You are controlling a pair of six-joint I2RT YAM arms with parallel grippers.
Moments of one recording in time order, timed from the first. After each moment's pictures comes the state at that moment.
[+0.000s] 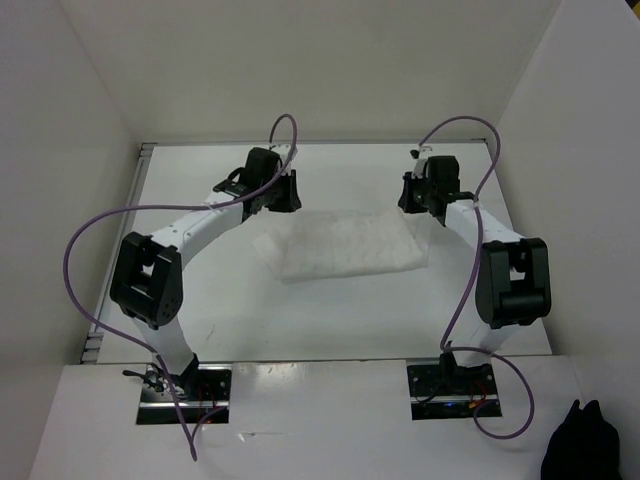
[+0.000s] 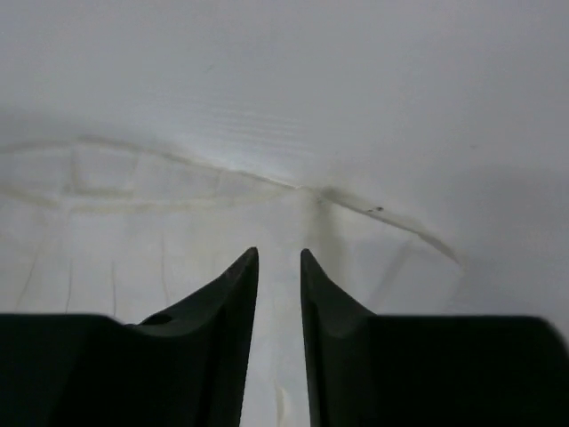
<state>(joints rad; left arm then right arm) -0.43 1.77 1.39 -0.35 0.01 -0.30 0.08 1.66 1.11 -0.13 -0.15 0.06</state>
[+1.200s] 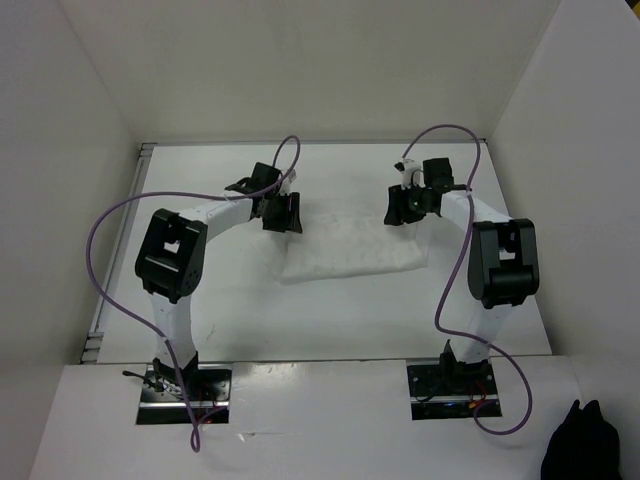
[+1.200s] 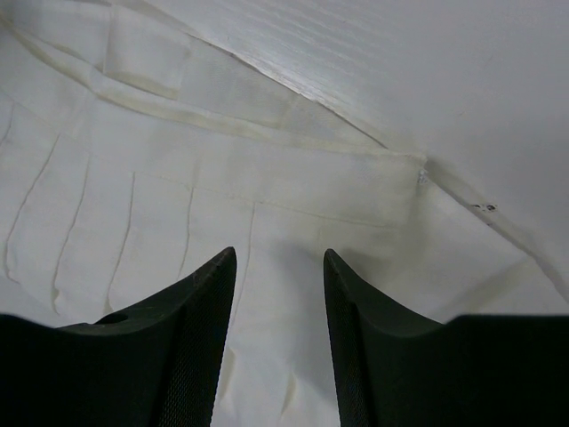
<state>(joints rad) -0.37 1.98 1.40 -0.37 0.26 -0.29 0.06 1.81 1.21 -0.34 -0.47 -0.14</state>
